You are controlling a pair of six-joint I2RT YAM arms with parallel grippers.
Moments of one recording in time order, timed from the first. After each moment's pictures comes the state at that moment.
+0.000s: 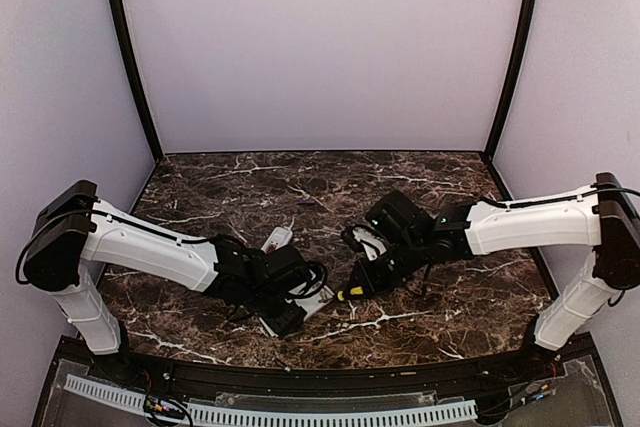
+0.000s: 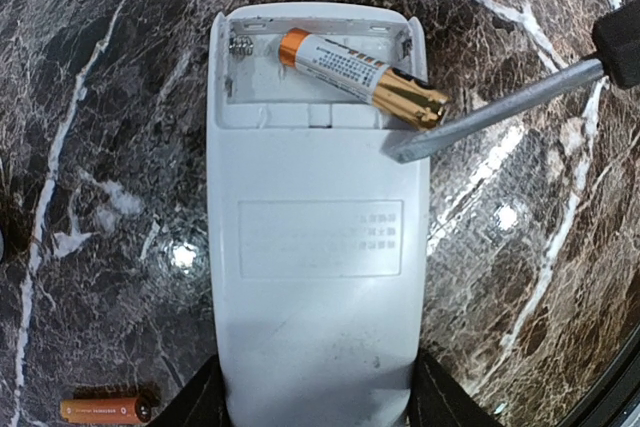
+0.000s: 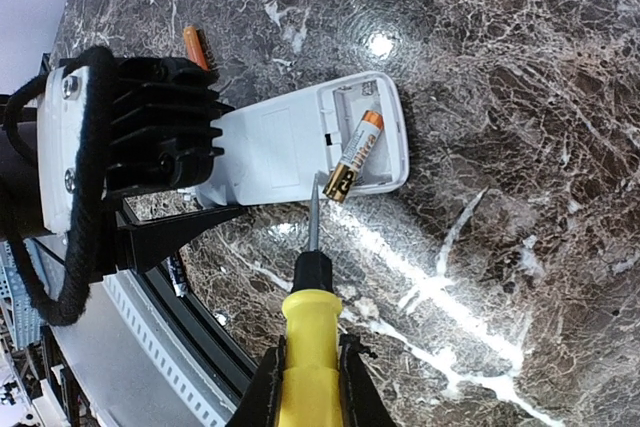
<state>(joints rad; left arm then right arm) -1.15 1.72 0.96 -0.45 -0.13 -0.34 1.01 1.56 0.98 -0.42 -0.32 0.59</state>
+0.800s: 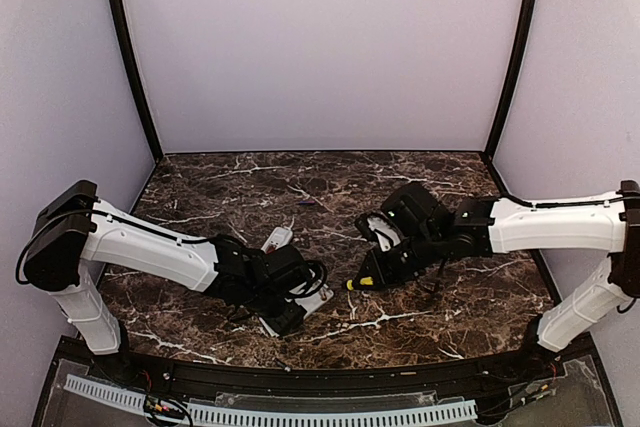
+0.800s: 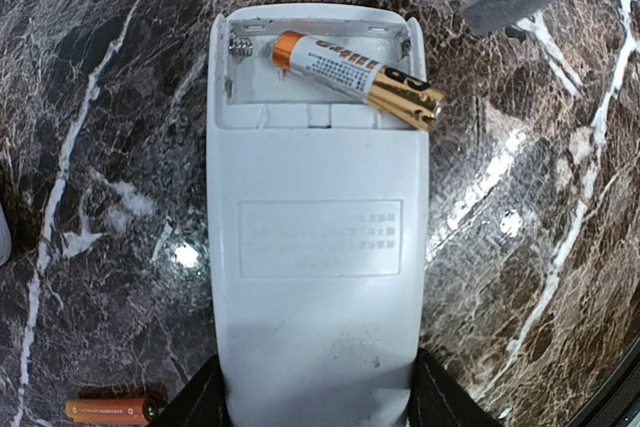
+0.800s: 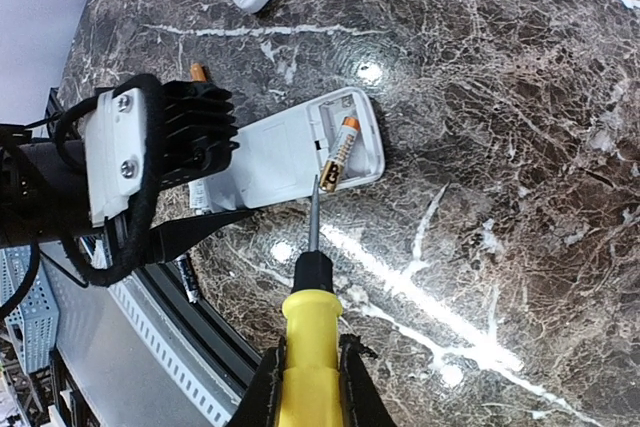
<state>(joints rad) -1.15 1.72 0.96 -0.45 -0.15 -0.35 1.00 1.43 0.96 -0.46 -0.25 0.64</state>
